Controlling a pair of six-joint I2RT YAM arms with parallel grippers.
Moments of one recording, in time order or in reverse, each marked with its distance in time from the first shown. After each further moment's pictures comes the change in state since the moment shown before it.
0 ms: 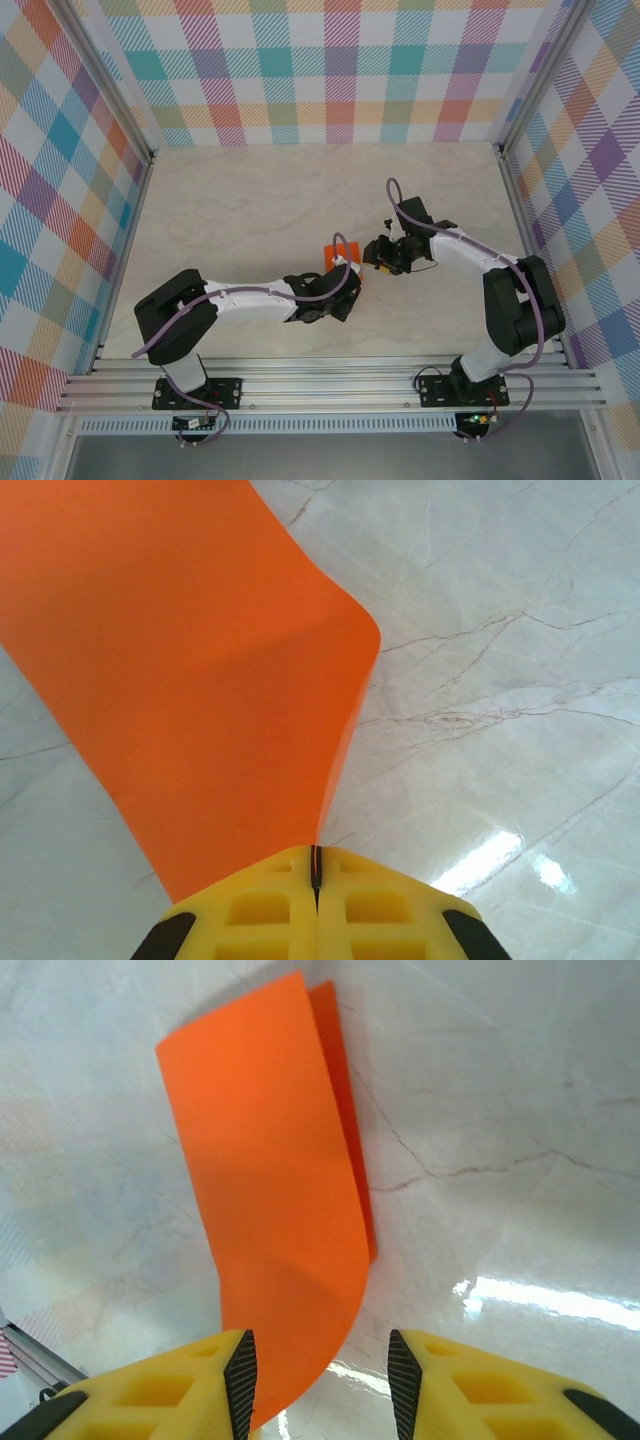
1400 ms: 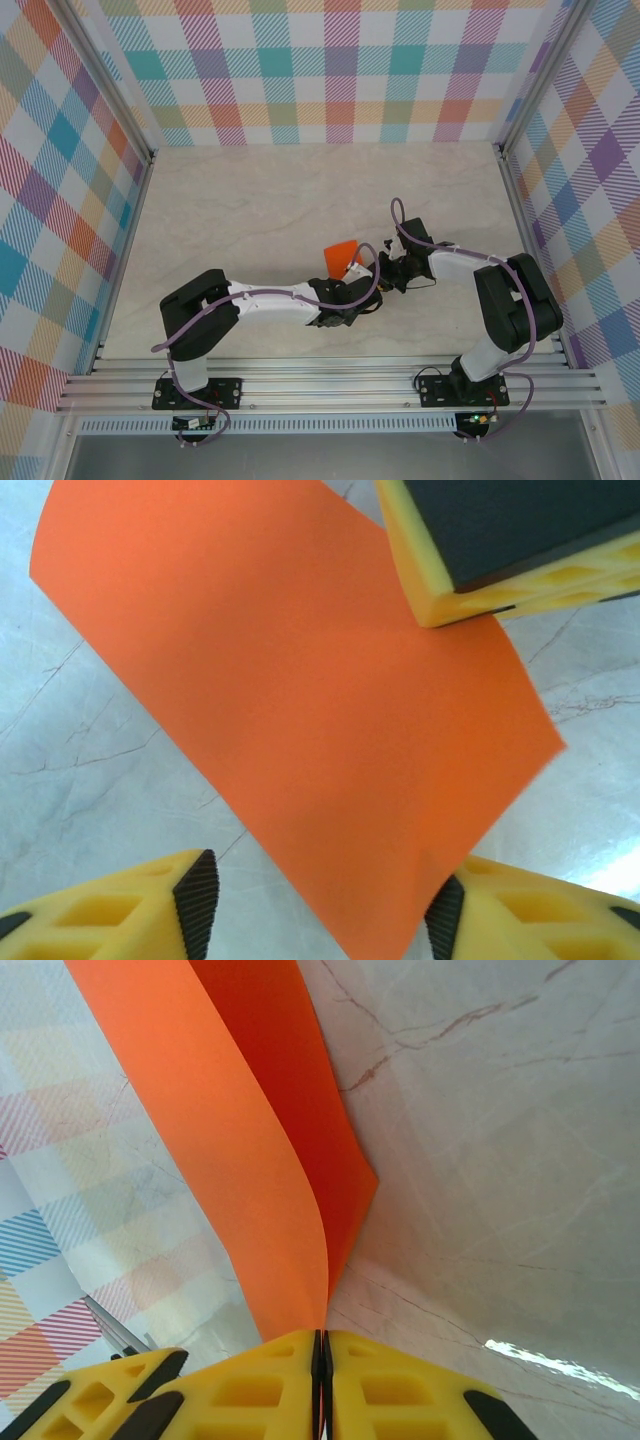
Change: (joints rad) left arm -0.101 0.131 0.181 -0.228 -0.274 0.029; right arm 0.000 0.020 -0.214 0.238 -0.161 0.173
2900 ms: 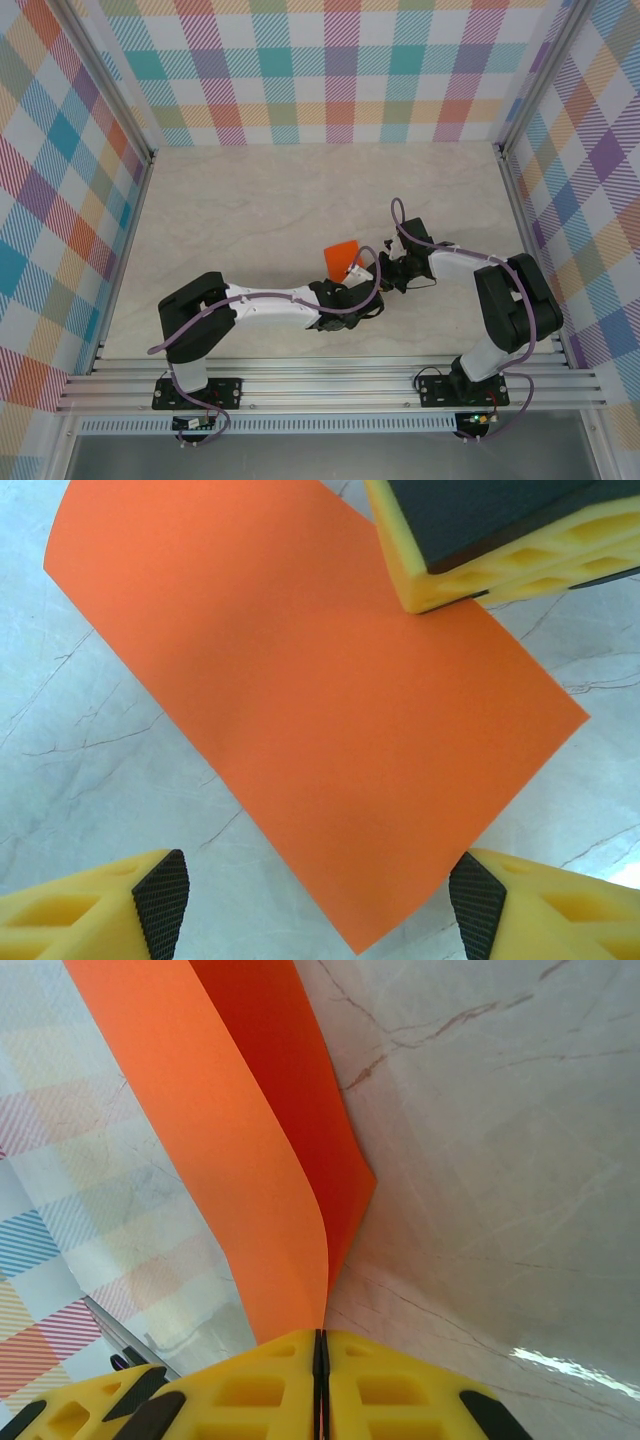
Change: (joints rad) left arm -0.034 -0.015 0.003 -0.035 -0.031 -0.037; right arm -0.001 0.000 0.000 -0.003 0.000 -0.001
